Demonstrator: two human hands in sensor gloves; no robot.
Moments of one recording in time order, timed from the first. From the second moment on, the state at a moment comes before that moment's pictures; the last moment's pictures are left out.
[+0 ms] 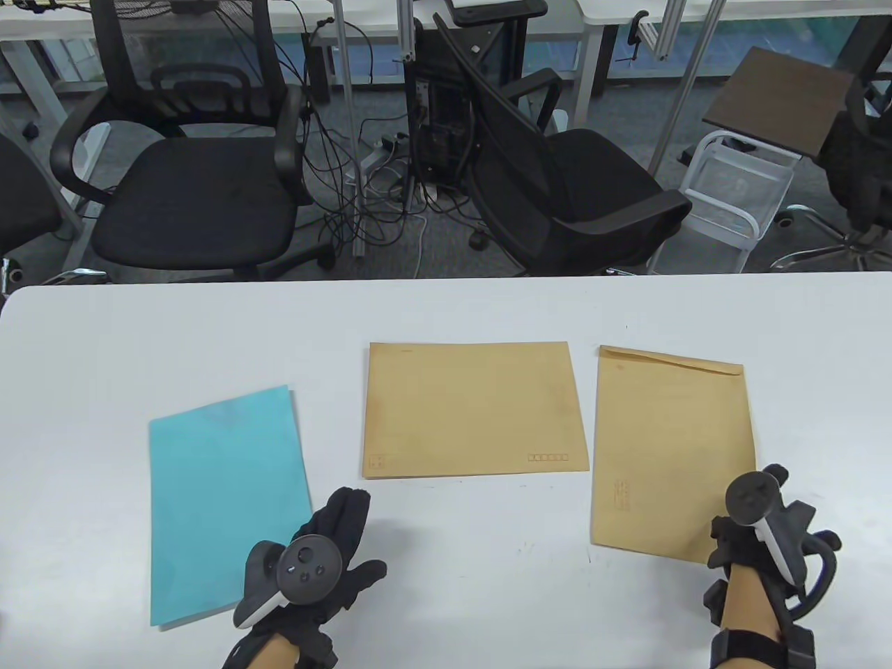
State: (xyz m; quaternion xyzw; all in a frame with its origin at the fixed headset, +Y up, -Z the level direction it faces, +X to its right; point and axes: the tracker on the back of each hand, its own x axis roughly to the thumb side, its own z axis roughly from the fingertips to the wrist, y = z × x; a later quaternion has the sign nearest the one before) left_hand -0.194 -0.750 -0.216 -0.06 -0.18 0.21 0.96; right_hand 0.360 -0.758 -0.254 -0.31 -0.03 0.94 0.12
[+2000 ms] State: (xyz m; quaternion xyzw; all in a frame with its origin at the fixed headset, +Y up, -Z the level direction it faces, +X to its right) left_hand -0.200 -0.744 -0.214 0.02 -0.17 0.18 0.97; right_hand 0.200 -0.737 -0.346 0.18 0.15 0.94 0.25
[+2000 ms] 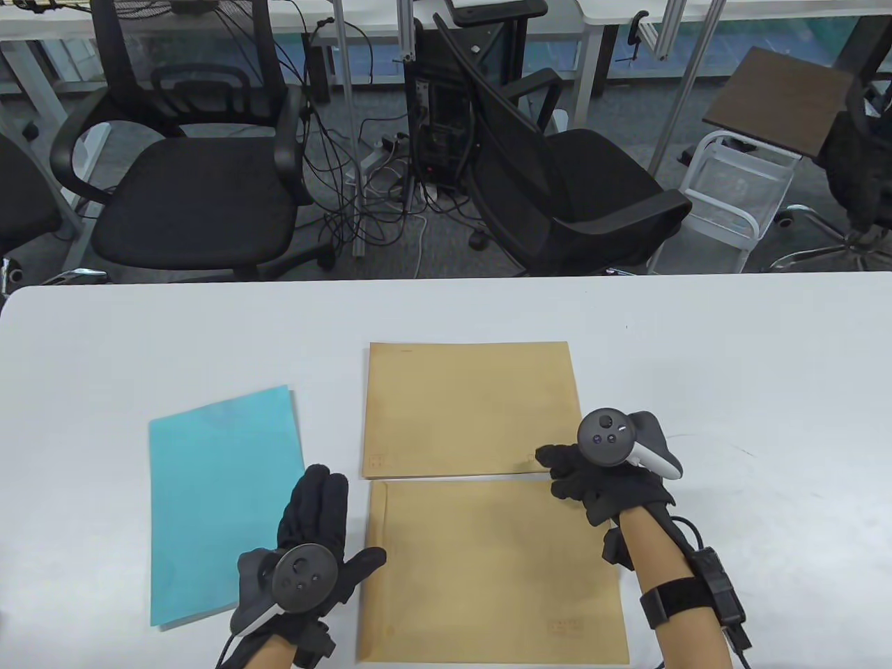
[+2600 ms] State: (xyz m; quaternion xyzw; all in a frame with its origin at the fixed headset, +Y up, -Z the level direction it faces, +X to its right) left_hand -0.203 -0.747 -0.218 0.00 -0.15 0.17 0.97; right_hand 0.212 -0.780 -0.240 0.29 0.31 0.90 0.05
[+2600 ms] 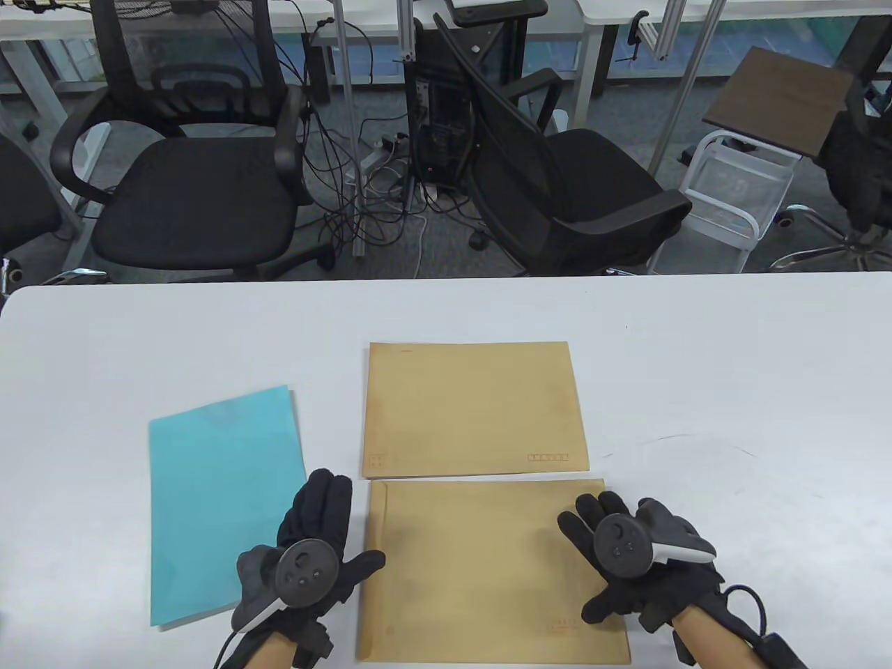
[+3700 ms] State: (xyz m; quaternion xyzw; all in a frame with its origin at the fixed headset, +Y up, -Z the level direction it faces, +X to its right) left_hand -0.367 -0.766 -0.219 -0.36 0.39 0.11 0.84; right_hand 0.220 -0.797 -0.245 0.27 0.36 0.89 0.12
